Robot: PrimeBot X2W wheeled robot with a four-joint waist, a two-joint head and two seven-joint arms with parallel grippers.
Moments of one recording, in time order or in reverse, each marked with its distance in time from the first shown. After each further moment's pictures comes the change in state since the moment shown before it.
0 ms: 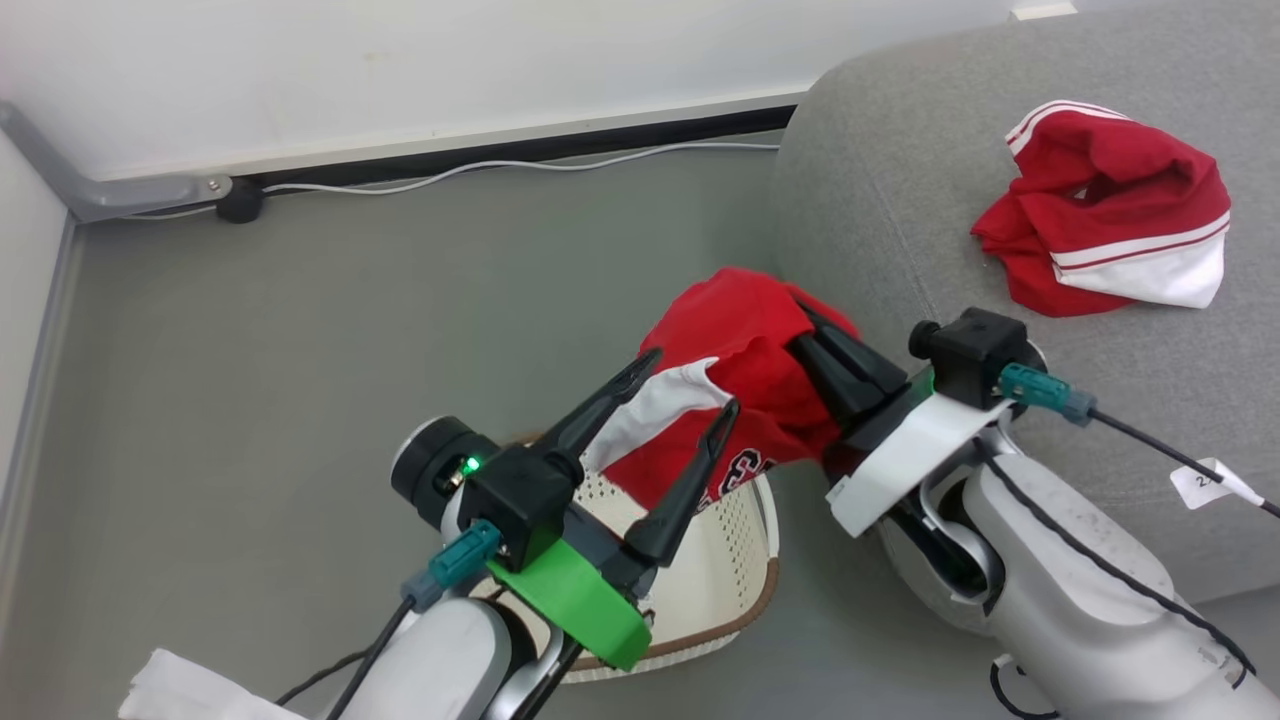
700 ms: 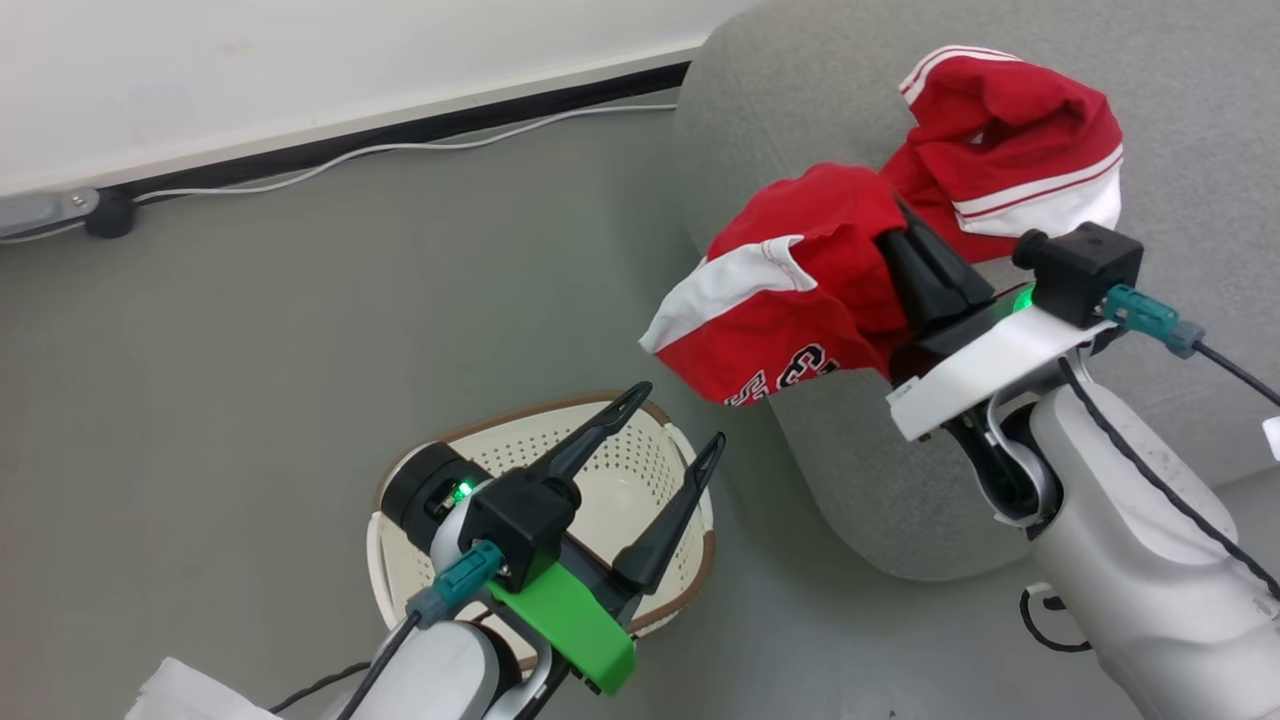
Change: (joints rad) left arm 0.034 0.039 -0.025 0.001 0.012 0.002 0.026; right arm -0.059 -0.012 -0.152 0.018 0.019 -0.021 -0.012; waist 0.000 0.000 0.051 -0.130
